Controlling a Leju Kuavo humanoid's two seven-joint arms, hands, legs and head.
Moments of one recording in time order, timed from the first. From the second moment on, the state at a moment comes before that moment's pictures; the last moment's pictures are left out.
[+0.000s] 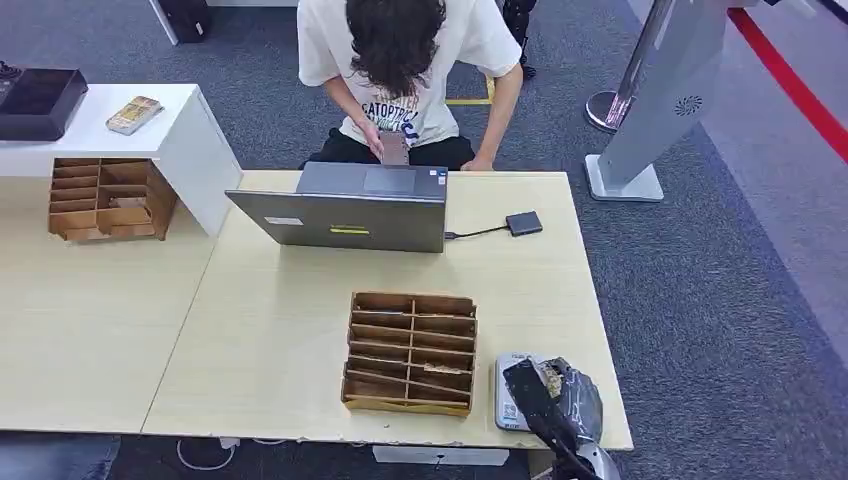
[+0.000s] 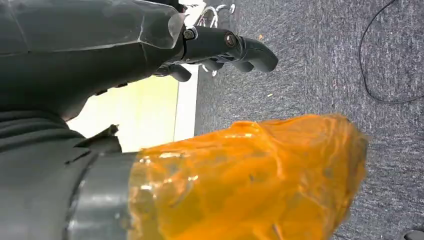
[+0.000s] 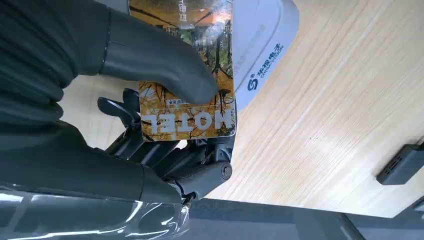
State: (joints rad) left arm -0.10 -0.02 -1.54 0.00 1.33 0.26 0.34; right arm 0.06 0.02 0.32 -1.32 0.68 -0.42 0.19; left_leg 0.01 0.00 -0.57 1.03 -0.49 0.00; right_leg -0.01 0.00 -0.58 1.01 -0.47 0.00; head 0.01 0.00
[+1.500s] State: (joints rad) left arm -0.10 -0.03 -1.54 0.00 1.29 0.26 0.36; right arm 0.05 0.02 0.32 -1.31 0.66 -0.42 0.18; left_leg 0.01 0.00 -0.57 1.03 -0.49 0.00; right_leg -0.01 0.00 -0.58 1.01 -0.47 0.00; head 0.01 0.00
